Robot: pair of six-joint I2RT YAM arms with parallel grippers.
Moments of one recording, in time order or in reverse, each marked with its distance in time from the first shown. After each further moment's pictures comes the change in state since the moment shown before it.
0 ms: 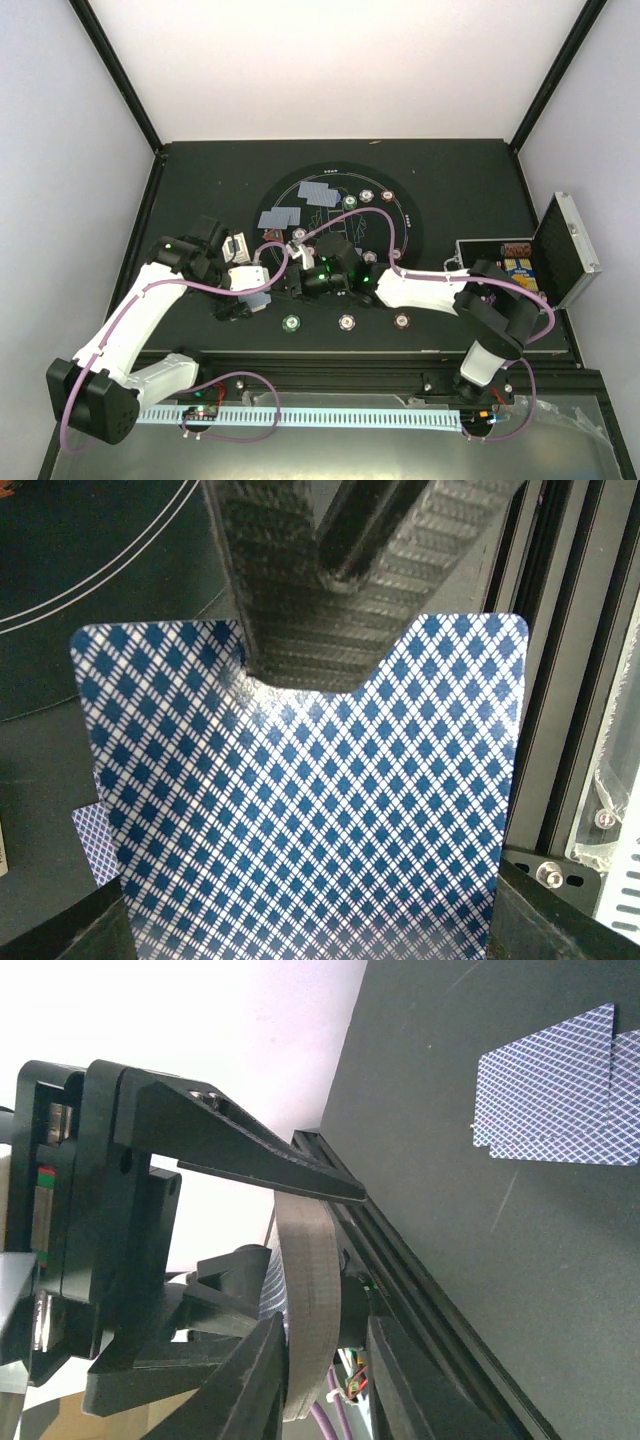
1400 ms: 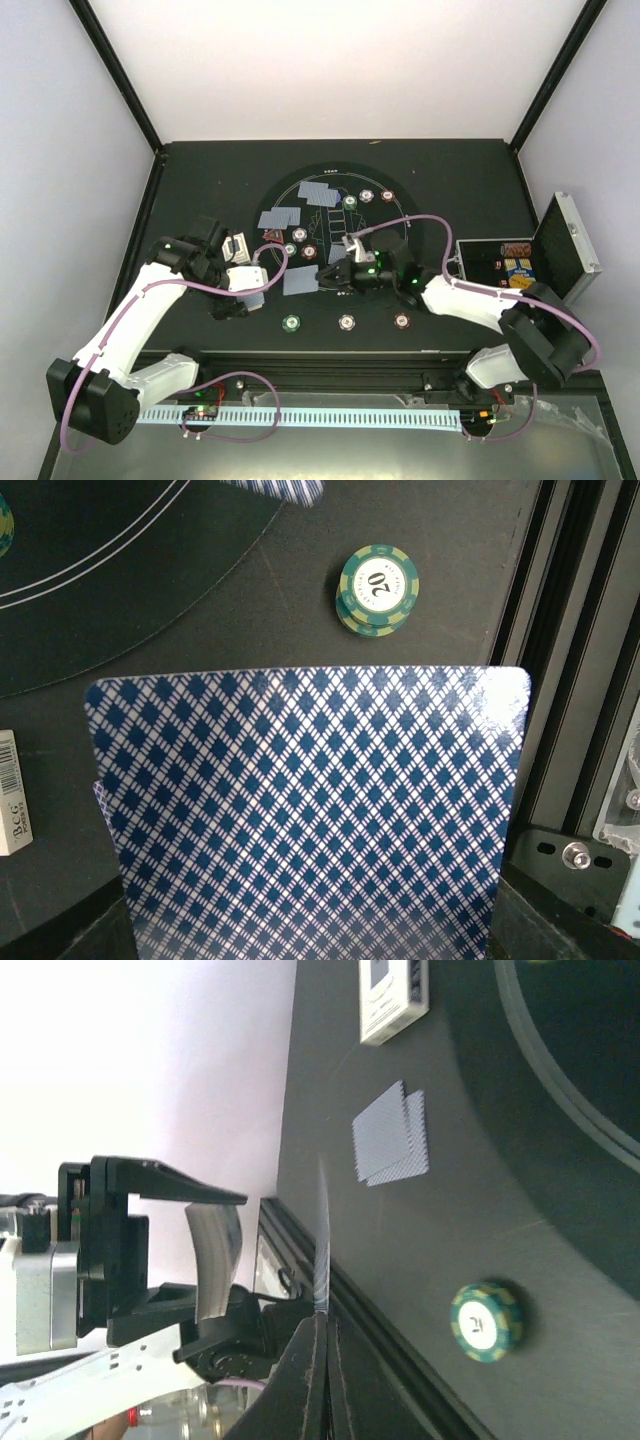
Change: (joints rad) left arm 0.000 0.000 -0.002 0.003 -0.059 0.008; right arm -0.209 -0.261 -0.271 -0.031 -0.024 0.043
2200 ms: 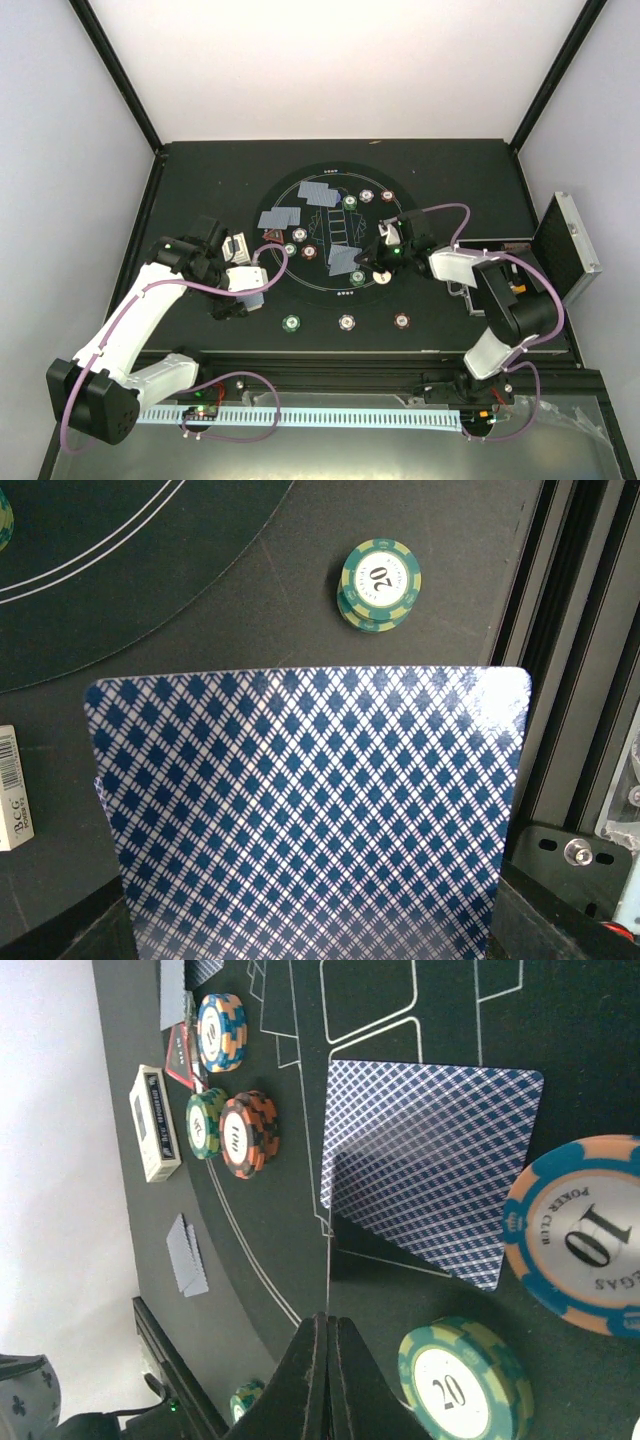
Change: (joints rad) left arm 0.000 0.000 0.000 -0.002 -0.011 0.000; right arm -0.382 0.217 0.076 -0.235 -0.061 -0.289
